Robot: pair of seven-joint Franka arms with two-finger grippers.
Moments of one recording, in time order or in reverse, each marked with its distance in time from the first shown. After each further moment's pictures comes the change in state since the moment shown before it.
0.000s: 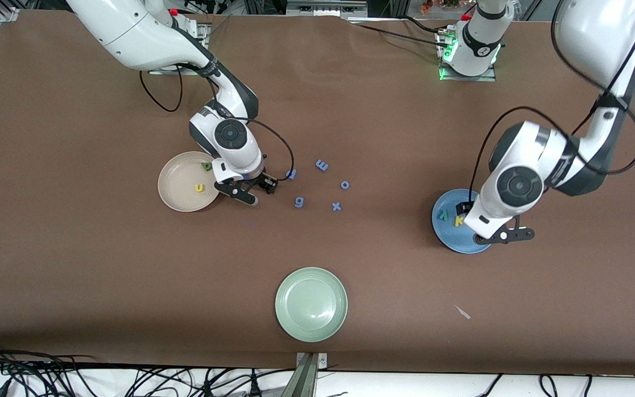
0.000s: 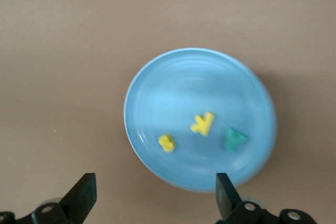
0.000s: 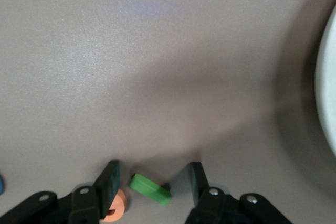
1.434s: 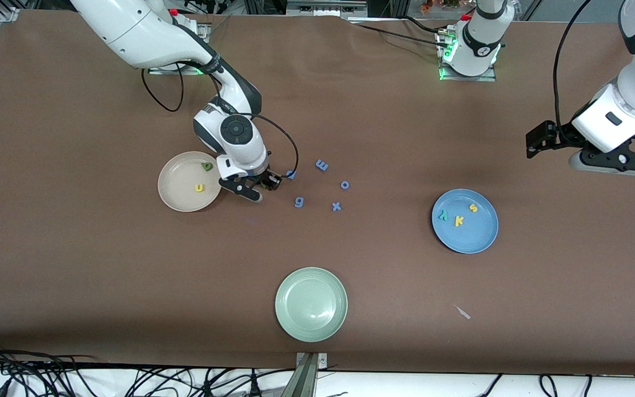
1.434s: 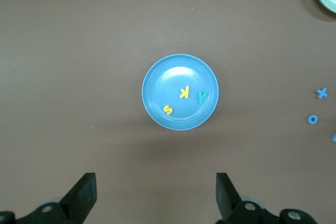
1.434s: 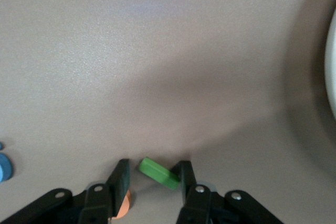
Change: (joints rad) left arm -0.205 -0.415 0.422 0.033 -0.365 -0.178 0.541; right arm 0.008 -0.003 0.017 -0.003 -0.020 -0.004 0.033
